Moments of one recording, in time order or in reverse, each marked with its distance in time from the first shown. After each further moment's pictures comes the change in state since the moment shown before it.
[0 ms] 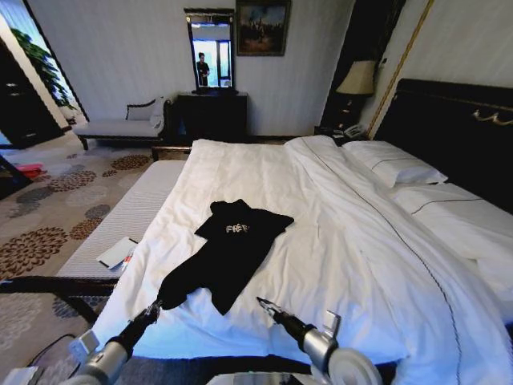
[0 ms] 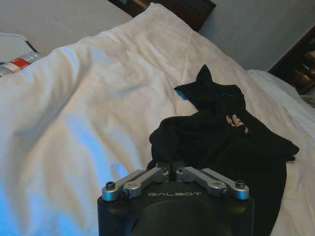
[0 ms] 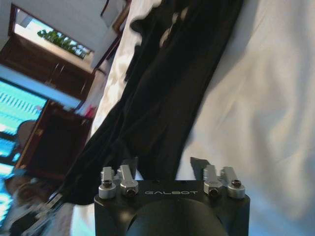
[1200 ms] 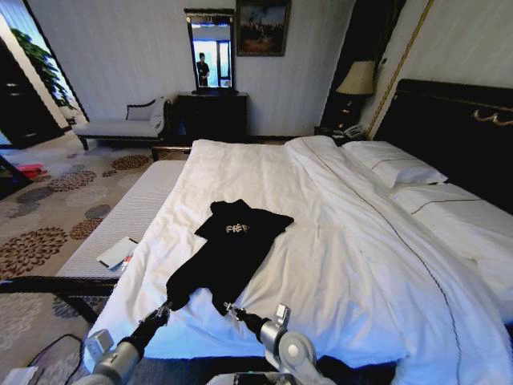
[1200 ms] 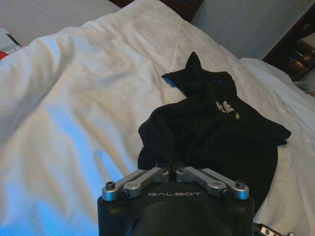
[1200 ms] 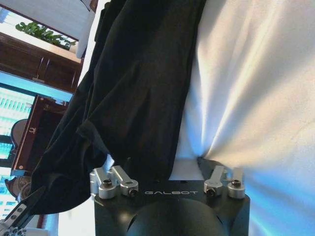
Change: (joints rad) left arm -0.010 -0.006 0.067 -0.017 0.073 0.003 -0.016; right arm 0.171 0.151 -0.138 -0.280 -0.007 0.022 0.039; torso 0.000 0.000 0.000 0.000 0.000
